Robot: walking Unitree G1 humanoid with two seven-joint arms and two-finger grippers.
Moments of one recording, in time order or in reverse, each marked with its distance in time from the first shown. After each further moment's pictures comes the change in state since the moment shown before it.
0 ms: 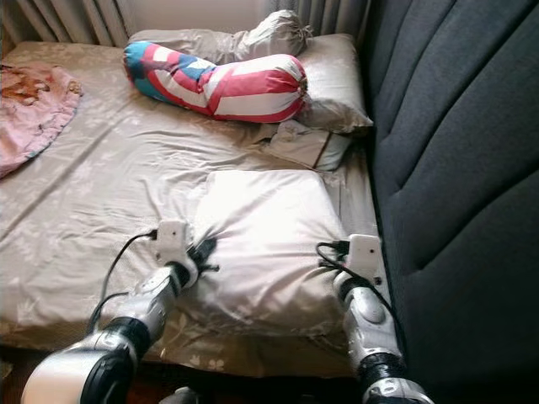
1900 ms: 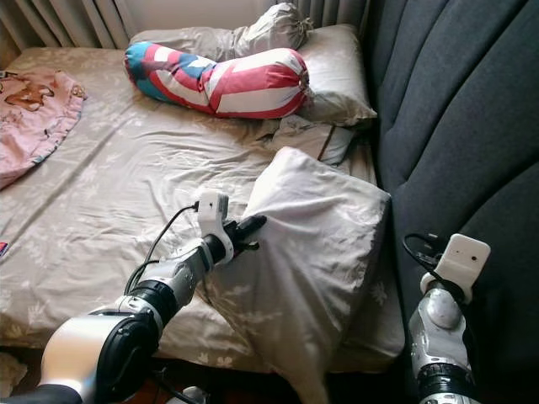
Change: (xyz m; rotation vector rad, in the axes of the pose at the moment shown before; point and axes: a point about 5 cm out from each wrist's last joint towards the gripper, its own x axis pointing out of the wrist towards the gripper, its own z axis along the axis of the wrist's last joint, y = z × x) left arm 0.019 -0.045 0.023 -0.124 0.022 -0.275; right arm -0.020 -0.102 0.021 -0.038 -0.053 -0.542
